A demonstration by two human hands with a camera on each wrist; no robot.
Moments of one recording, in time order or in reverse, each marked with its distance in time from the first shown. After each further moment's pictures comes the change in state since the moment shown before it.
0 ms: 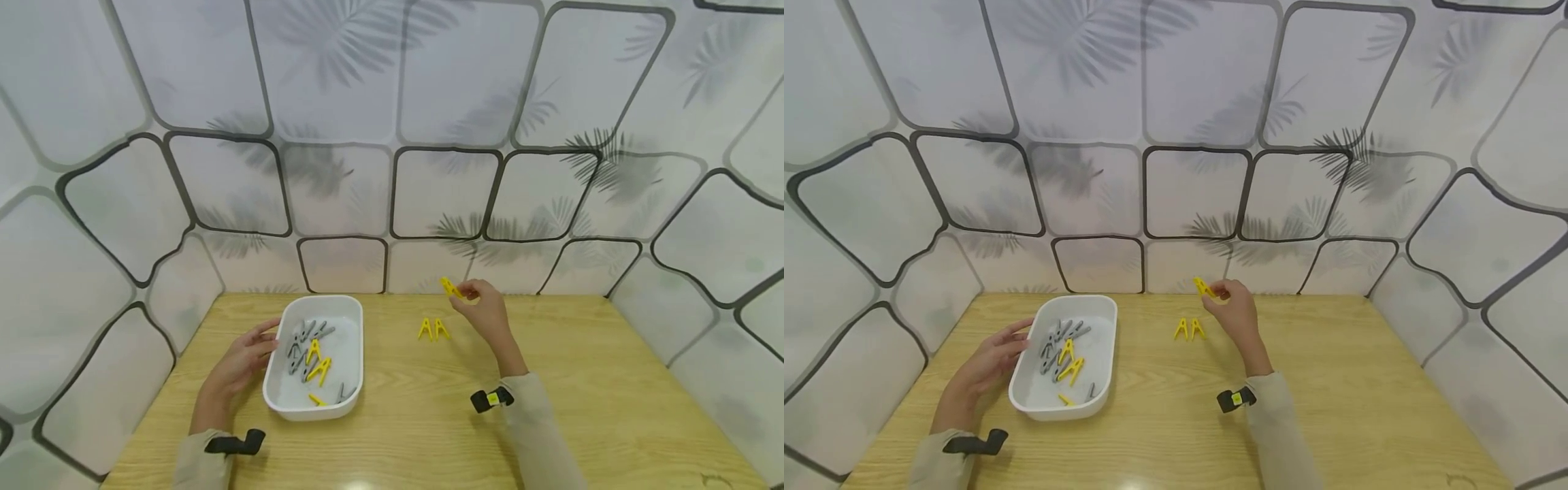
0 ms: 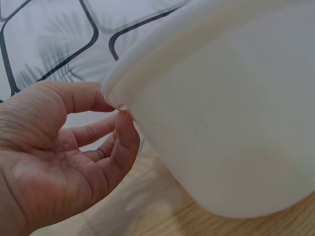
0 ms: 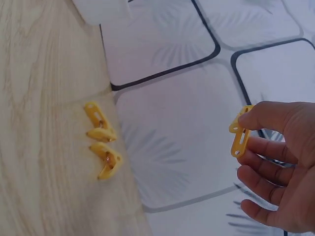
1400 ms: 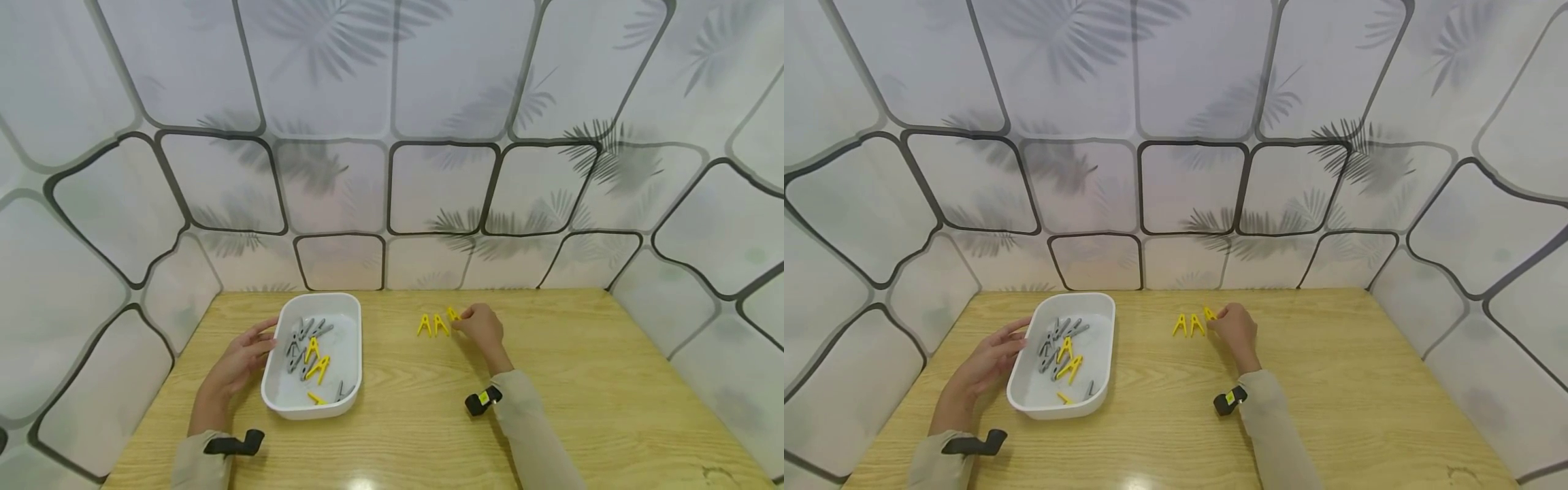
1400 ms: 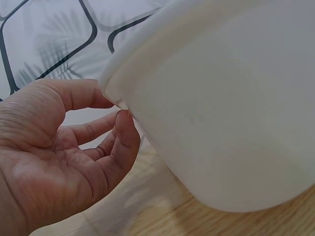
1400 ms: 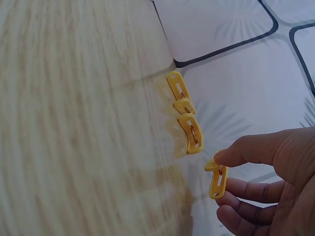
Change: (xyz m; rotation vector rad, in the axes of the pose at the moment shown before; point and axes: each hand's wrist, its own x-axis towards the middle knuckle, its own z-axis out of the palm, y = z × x) left_hand 0.001 -0.001 -0.001 0.000 0.011 -0.008; right_hand -0.010 0.041 0.025 -0.200 -0.151 0.422
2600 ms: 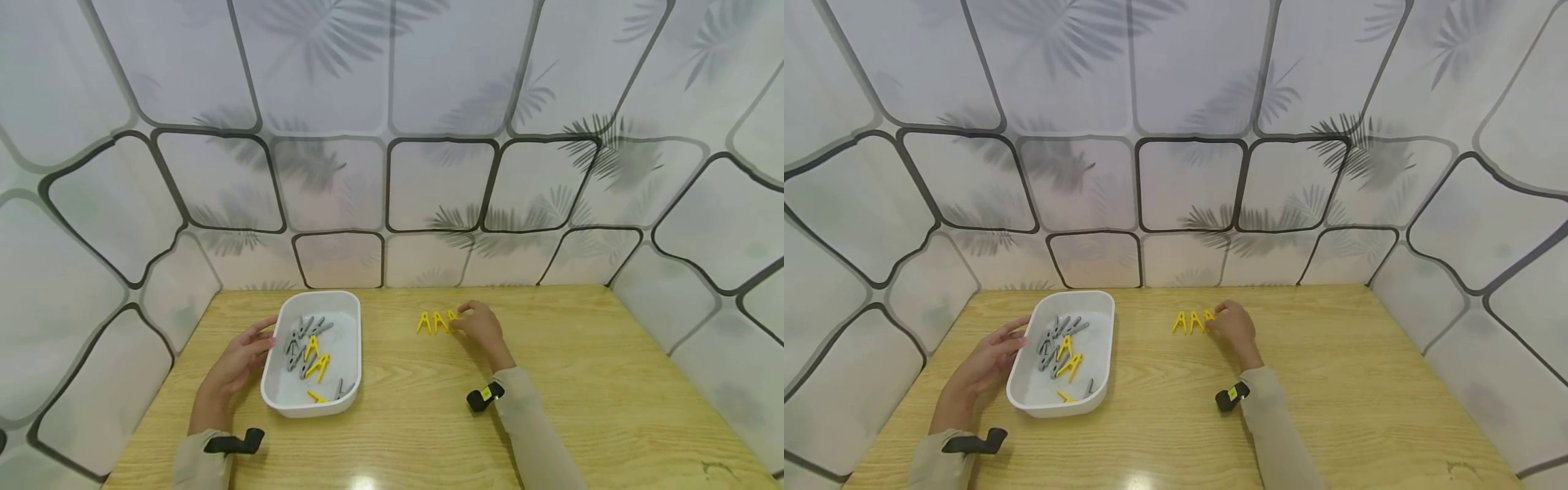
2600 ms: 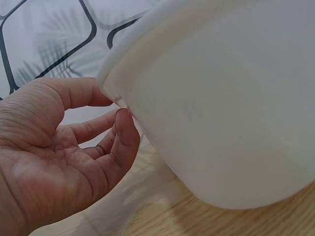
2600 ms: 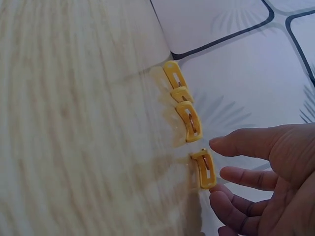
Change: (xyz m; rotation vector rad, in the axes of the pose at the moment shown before) left_hand -0.001 0.001 0.001 0.034 0.004 -0.012; right_hand 0.006 0.009 0.003 0.067 -0.100 -0.071
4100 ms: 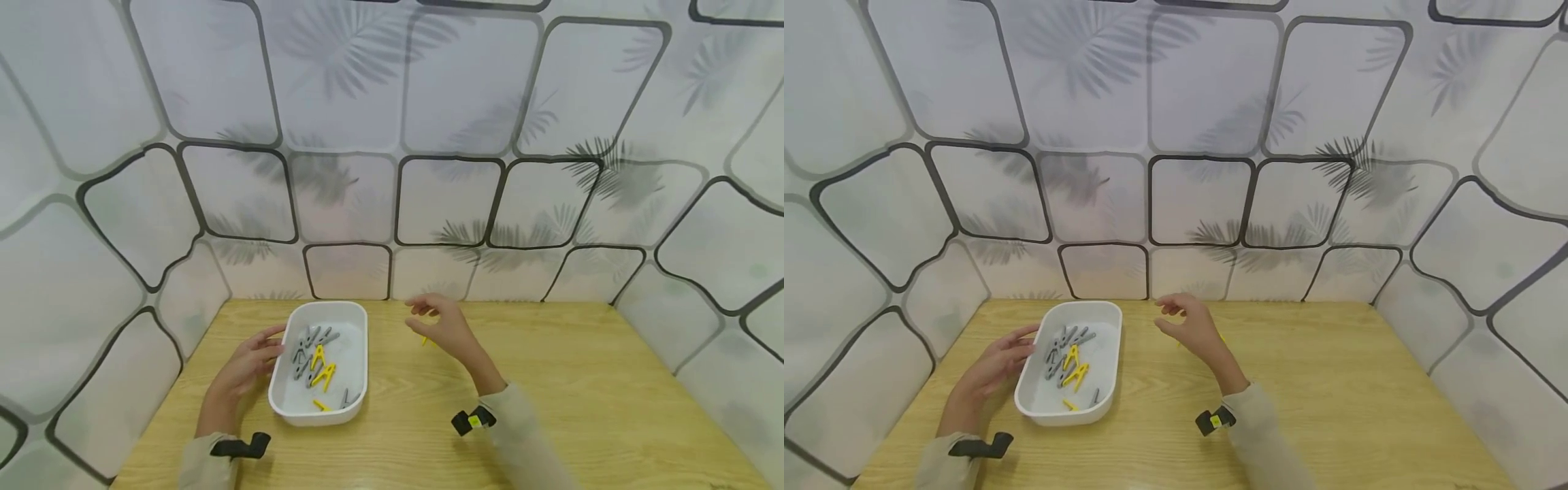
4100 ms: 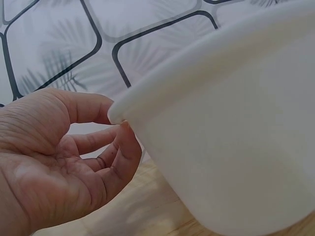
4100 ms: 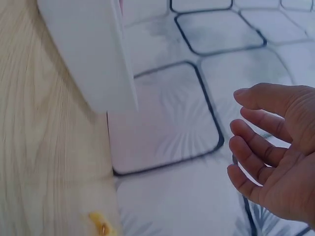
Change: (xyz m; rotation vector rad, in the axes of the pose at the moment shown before) left_hand -0.003 0.003 0.003 -0.047 0.028 -0.013; right_hand -0.047 -0.101 0.005 0.248 -0.009 -0.661
